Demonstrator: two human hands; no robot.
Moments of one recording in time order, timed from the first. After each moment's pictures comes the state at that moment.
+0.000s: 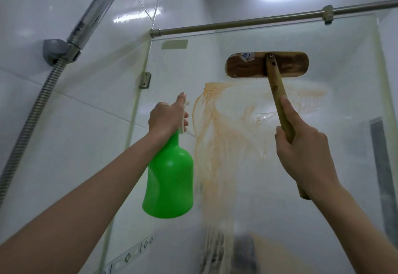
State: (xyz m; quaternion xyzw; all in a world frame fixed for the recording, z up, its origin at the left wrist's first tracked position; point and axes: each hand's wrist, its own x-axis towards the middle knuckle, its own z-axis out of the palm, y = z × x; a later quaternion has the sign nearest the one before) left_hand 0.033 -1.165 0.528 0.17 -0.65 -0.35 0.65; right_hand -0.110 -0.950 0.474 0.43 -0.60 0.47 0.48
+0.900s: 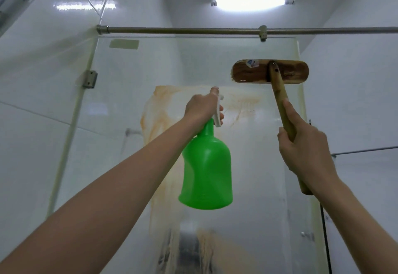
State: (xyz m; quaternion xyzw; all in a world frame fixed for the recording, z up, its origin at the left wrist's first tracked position) left_hand -0.070 -1.027 0.570 -0.02 -0.70 -0.48 0.52; right_hand -0.155 -0.850 0.483 0.34 -0.65 0.44 0.52
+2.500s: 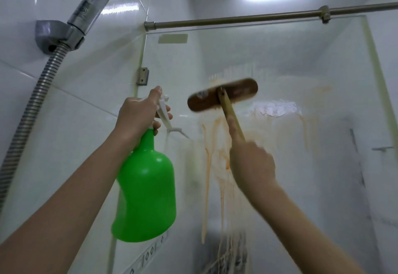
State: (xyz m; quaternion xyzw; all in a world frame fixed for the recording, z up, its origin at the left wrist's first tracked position) left_hand 0.105 -1.213 0.515 0.08 -0.65 -0.43 0.62; right_hand -0.040 -1.069 0.461 0.34 -0.77 0.21 0.49
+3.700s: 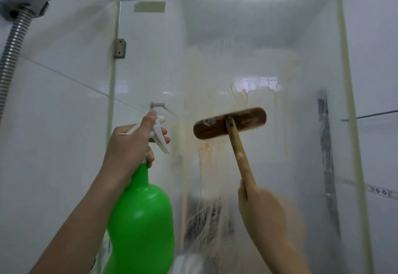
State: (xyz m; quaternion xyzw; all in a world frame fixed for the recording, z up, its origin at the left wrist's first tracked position) left_hand 0.106 -1.163 0.407 0.08 -0.66 -0.47 0.57; right_hand -0.057 -1.007 0.330 0.35 -0.81 0.29 0.37
